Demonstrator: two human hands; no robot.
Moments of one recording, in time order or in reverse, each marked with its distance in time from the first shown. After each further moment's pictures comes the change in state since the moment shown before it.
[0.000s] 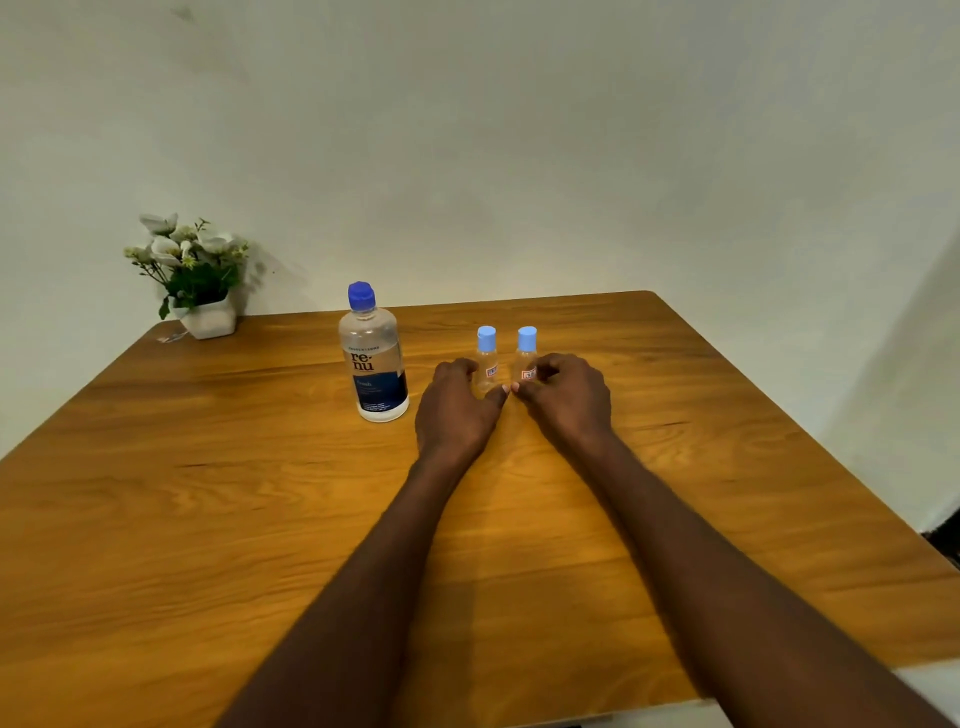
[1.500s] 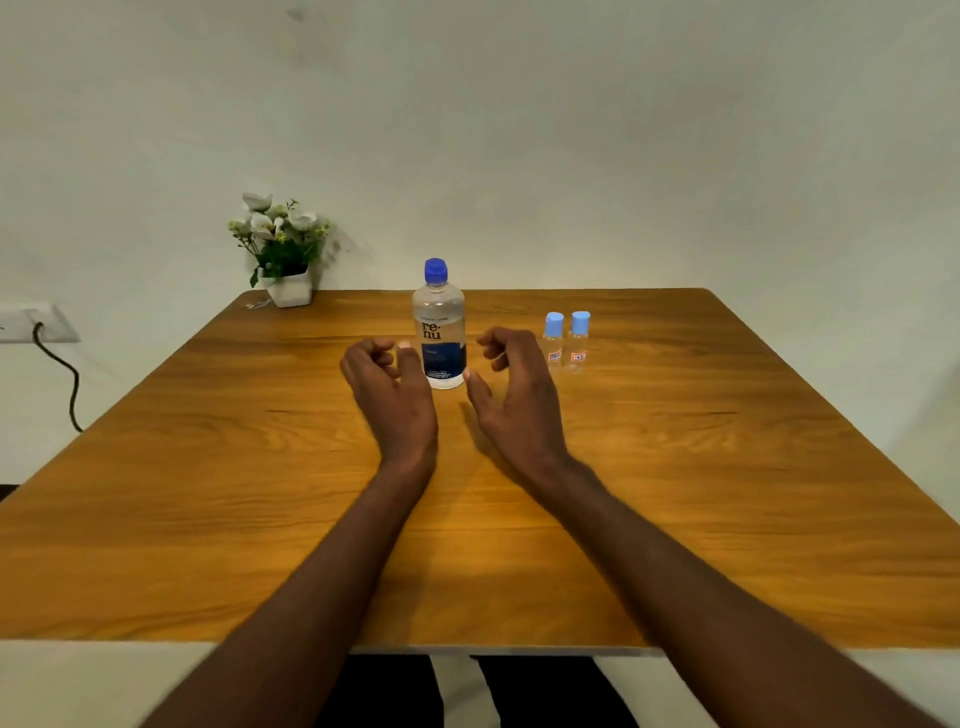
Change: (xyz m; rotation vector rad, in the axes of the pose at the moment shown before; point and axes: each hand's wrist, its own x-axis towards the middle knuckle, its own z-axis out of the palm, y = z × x) left_hand -0.054 -0.040 -0.094 -0.572 0.638 -0.138; right_hand -0.105 -0.098 0.024 0.277 0.002 -0.481
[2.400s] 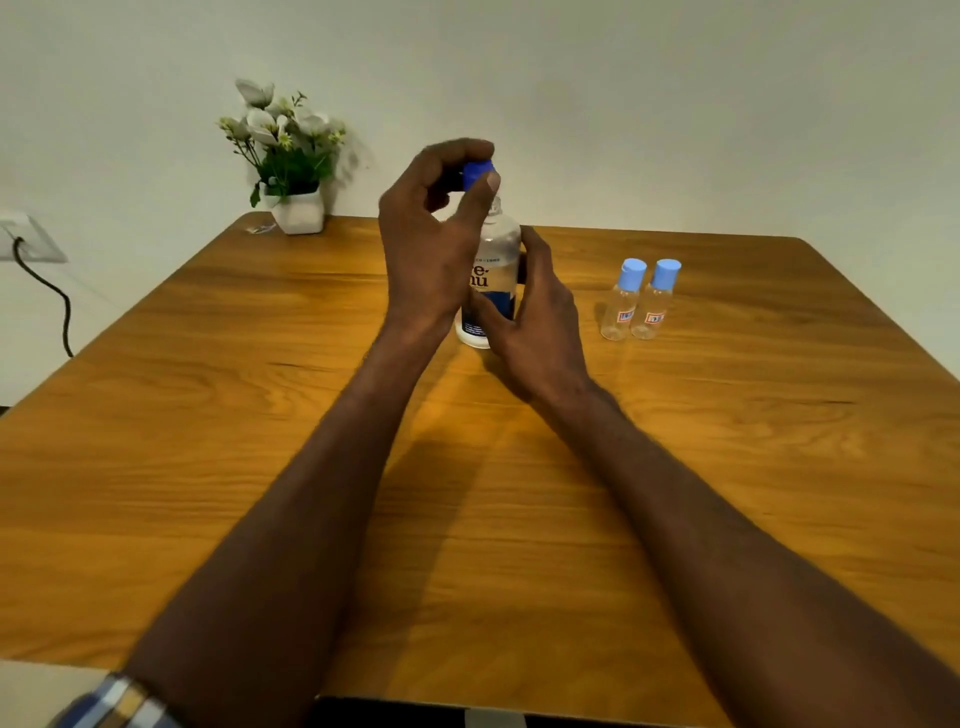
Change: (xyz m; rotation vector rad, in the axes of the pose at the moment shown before) left_hand 0.091 0.025 0.032 -0.147 -0.298 0.364; right_hand 0.055 0.025 0.068 0.174 -0.089 0.122
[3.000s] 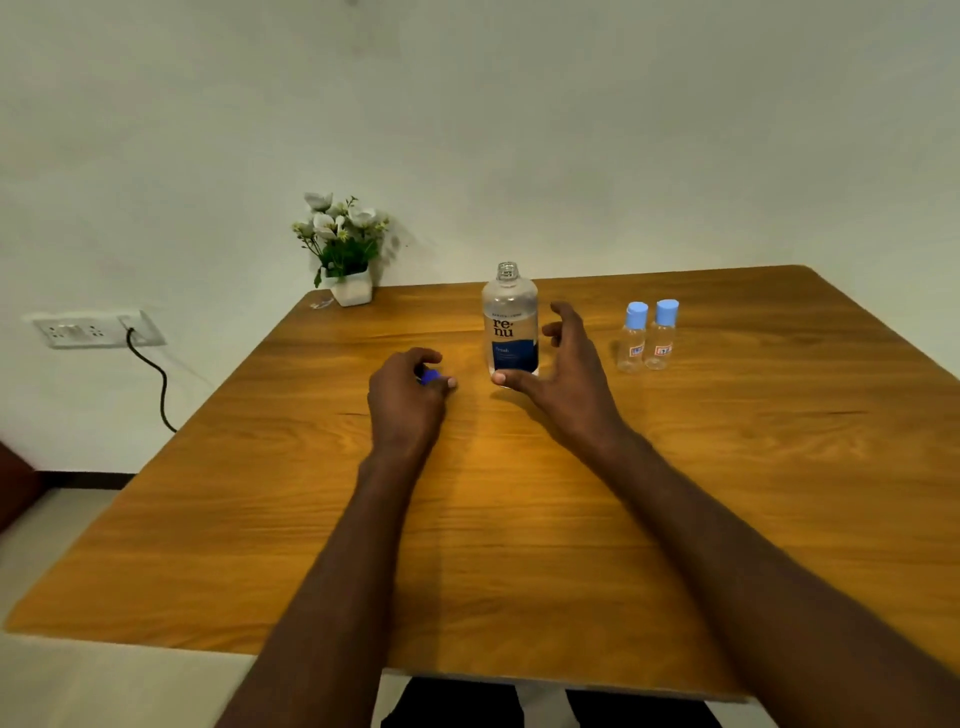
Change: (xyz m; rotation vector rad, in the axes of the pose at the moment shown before) left_hand -0.058 -0.037 -0.080 0.604 -0.164 -0.425; right_hand -0.018 0.000 -0.019 -0.054 -0.062 0.174
